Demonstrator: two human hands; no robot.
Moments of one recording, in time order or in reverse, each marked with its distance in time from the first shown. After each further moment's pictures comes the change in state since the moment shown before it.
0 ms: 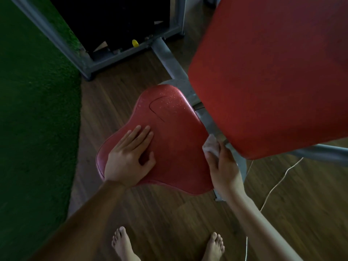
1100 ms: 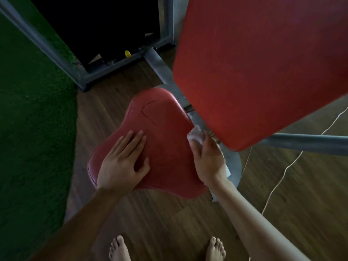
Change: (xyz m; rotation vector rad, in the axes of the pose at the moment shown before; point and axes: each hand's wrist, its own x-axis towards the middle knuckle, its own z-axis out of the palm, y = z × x) left_hand -0.016 0.018 0.006 0.119 -0.015 0.042; right_hand 0.017 0.000 0.016 -0.040 0.103 -0.034
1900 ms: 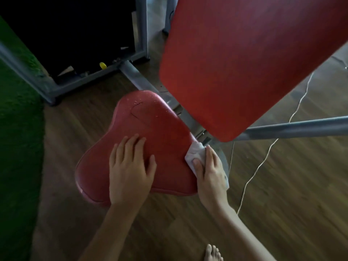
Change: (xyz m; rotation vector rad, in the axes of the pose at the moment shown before) left_hand -0.006 0.044 0.003 -0.028 -0.049 -0.205; right_hand -0.069 0.017 0.014 0.025 0.230 0.096
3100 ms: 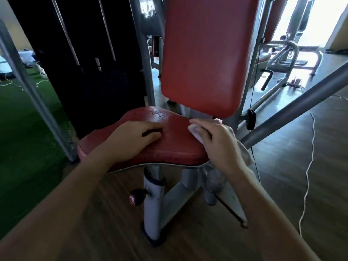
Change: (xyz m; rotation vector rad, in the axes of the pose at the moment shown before) left_hand 0.021 -0.042 -0.005 -0.057 -0.095 0.463; right_hand 0.000 0.007 0.022 0.315 0.369 -0.629
